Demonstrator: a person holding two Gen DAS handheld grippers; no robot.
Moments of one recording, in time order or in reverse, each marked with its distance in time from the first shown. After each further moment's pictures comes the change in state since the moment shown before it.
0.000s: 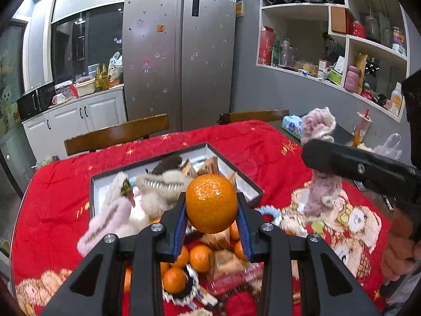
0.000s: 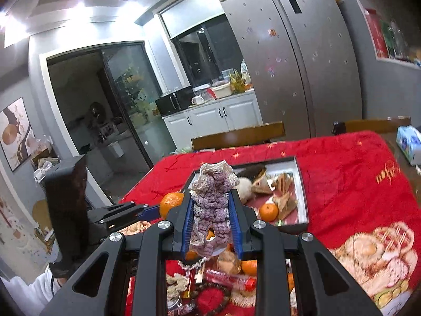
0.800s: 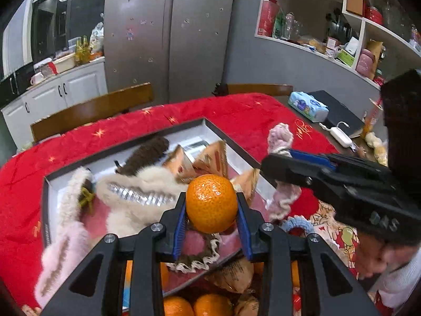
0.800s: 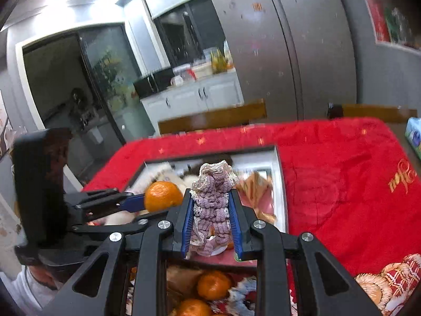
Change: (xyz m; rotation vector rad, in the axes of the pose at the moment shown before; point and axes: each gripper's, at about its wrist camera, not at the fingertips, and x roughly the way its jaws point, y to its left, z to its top) left arm 0.141 0.023 0.005 -0.014 0.171 -0.087; right arm 0.120 -0.093 -0.003 0.026 0.120 -0.084
